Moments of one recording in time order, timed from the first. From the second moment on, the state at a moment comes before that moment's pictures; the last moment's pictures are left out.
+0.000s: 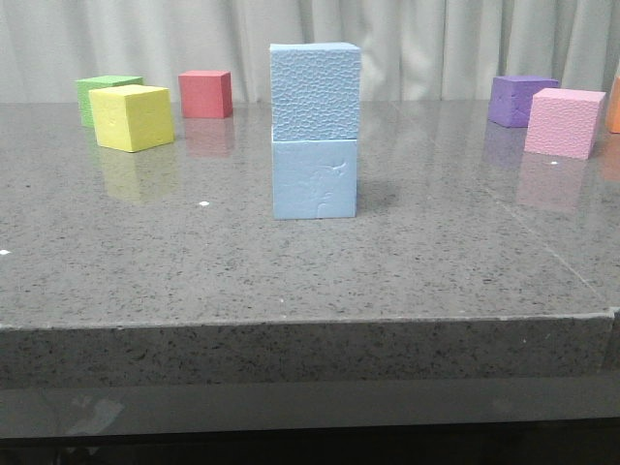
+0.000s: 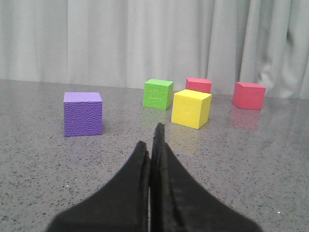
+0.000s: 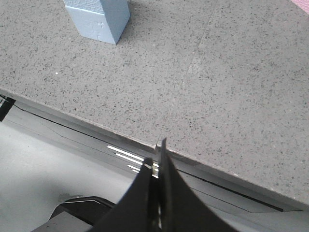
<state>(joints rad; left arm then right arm) -0.06 0.00 0.00 0.00 0.01 -0.08 0.26 0.63 -0.86 0.21 1.04 -0.08</state>
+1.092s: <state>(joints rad) -0.06 0.00 0.00 -0.01 0.01 -0.08 0.04 0.31 -0.43 0.13 0.53 -0.08</state>
